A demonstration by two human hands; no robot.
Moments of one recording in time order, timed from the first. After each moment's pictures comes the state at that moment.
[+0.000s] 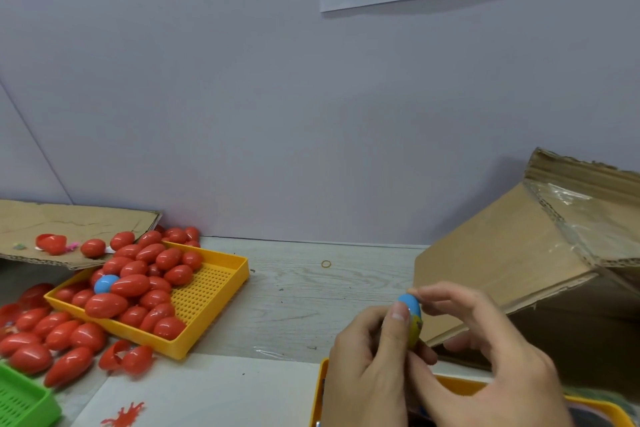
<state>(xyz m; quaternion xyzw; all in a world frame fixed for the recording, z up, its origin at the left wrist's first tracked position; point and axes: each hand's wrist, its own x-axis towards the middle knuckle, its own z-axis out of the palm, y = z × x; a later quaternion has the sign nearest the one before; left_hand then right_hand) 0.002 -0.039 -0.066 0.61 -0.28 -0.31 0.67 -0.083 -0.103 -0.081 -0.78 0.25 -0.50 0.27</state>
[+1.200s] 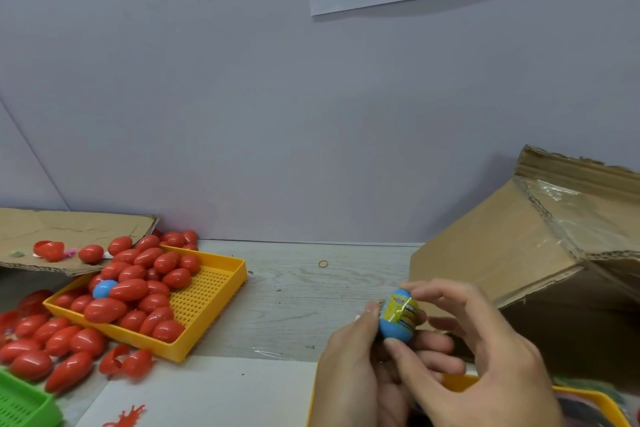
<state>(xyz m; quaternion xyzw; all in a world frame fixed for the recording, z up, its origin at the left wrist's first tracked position) 0.006 -0.038 -0.051 0.40 -0.14 -0.50 0.75 -0.082 -0.103 -0.076 -0.76 0.23 -0.53 0.31</state>
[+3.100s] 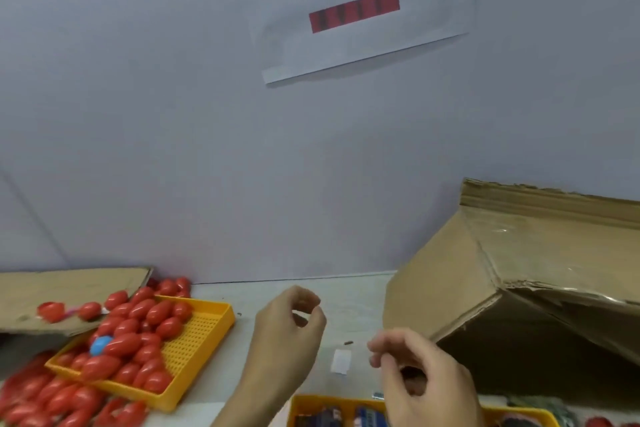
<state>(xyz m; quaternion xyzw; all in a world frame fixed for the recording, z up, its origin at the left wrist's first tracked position) 0.070 -0.066 -0.045 0.81 -0.37 -0.08 0.45 -0.087 -0.103 -0.063 -0.70 0.37 -0.37 0.49</state>
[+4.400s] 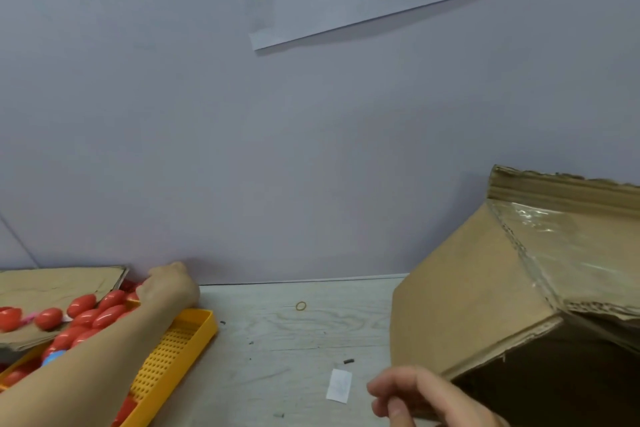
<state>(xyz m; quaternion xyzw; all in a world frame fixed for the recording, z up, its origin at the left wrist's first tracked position) 0.309 -0.097 -0.068 0.99 -0.14 0.04 -0.01 -0.089 -0.120 -0.078 -0.74 0.31 -0.31 0.50</state>
